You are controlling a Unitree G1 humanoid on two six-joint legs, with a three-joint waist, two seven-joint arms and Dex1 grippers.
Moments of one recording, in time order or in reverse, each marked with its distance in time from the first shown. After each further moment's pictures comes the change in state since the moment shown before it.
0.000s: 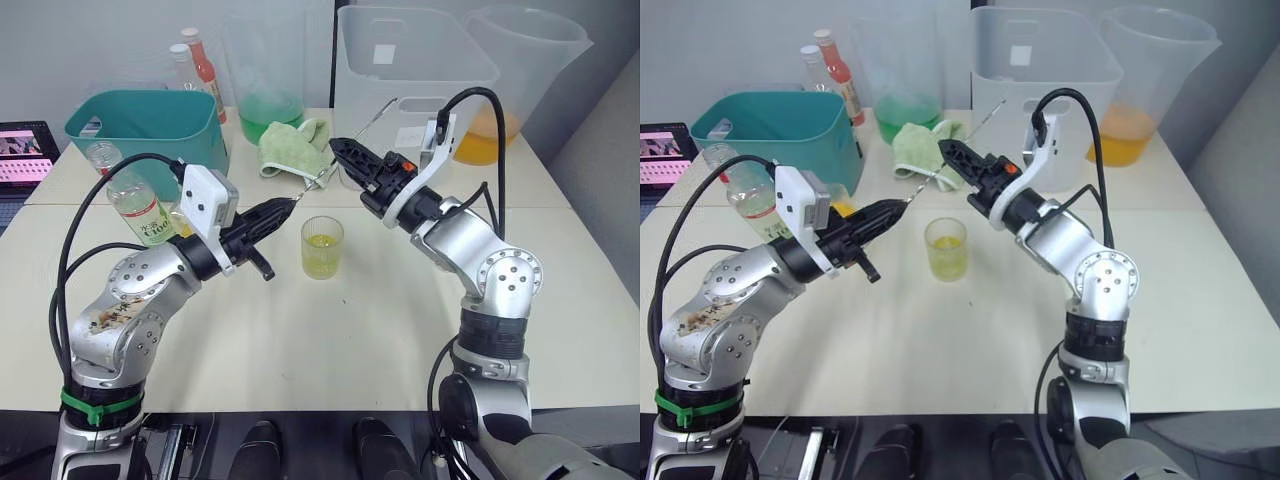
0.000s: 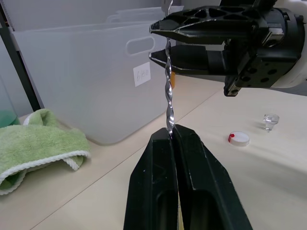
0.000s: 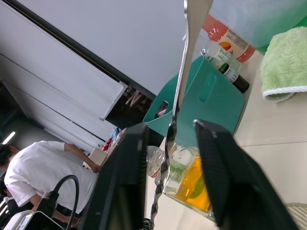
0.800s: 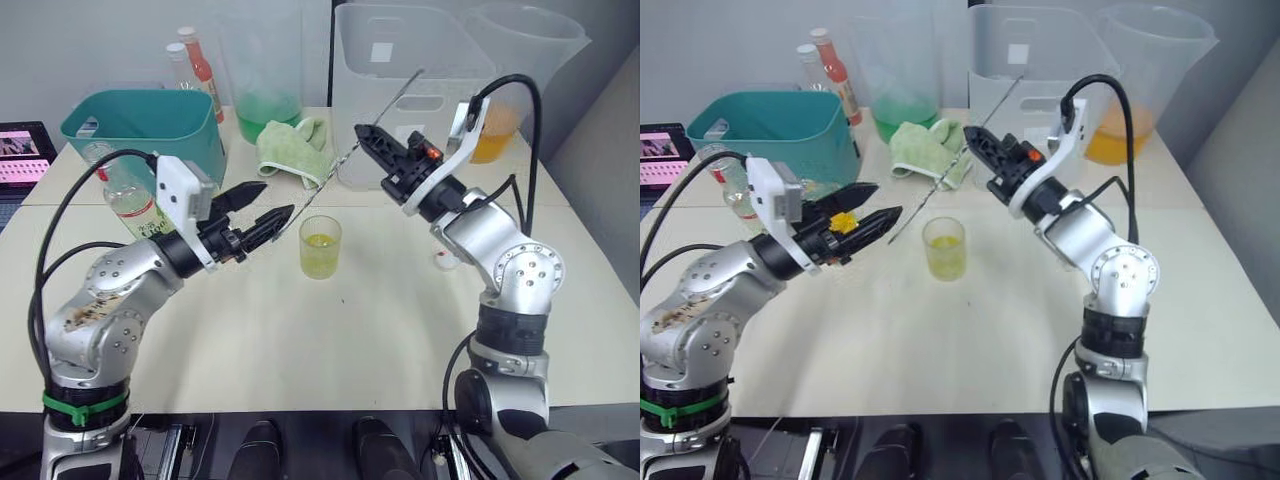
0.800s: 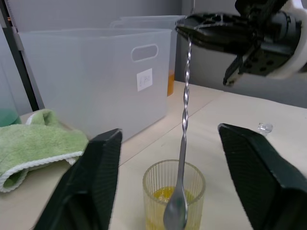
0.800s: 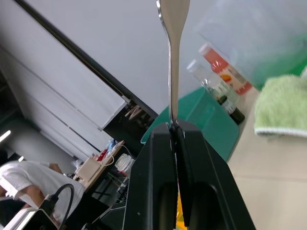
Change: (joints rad) left arm 0.005 0.072 0.117 0.024 -0.112 0.042 -0.056; right arm -0.067 -0.152 -0.020 0.043 -0.043 -0.043 0.199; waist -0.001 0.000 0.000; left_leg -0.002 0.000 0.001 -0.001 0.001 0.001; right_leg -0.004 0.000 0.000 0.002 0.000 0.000
